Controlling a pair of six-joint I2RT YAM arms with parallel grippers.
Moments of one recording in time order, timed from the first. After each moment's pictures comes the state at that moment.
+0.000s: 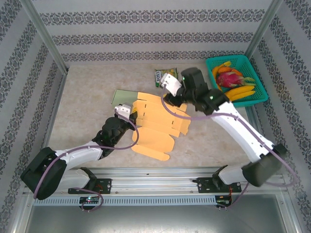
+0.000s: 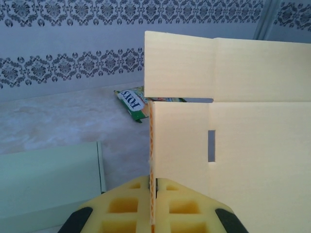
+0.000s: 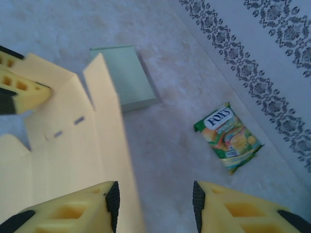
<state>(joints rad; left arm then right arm) -0.62 1.24 0.40 0.71 -0.20 -0.08 0.56 1.43 1.52 -0.75 -0.15 -0.53</state>
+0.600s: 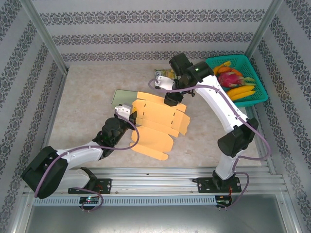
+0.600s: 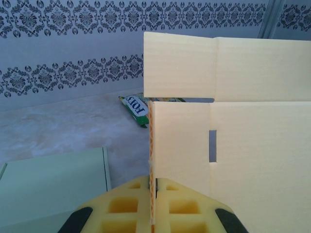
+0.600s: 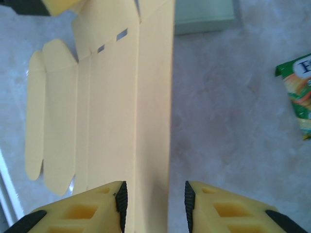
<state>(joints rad) -0.62 1.25 0.40 0.74 -0.22 -0.06 0.52 1.81 2.01 -1.38 -0.25 -0.69</state>
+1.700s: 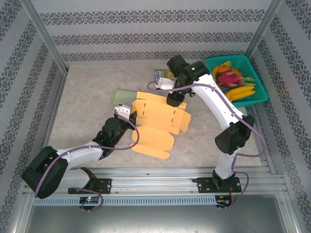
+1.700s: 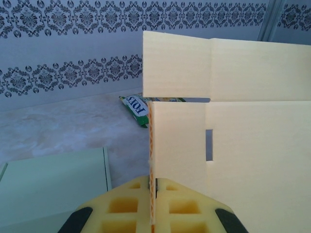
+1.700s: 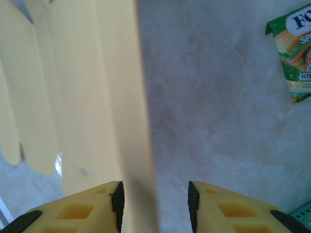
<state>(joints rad) -0.62 1.25 0.40 0.74 -0.22 -0.06 0.52 1.85 2.02 -1.40 -0.09 -0.66</state>
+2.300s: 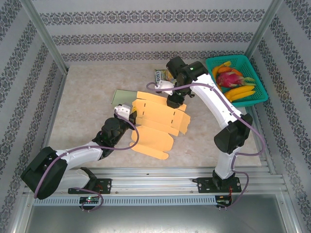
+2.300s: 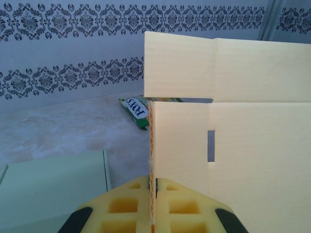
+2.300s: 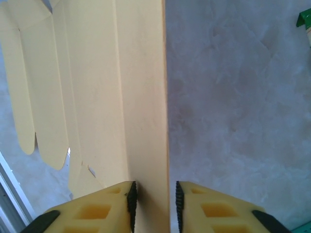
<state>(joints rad) -0.62 1.24 0.40 0.74 -0.22 -0.06 0.52 1.87 2.02 -1.46 -0.14 -0.67</state>
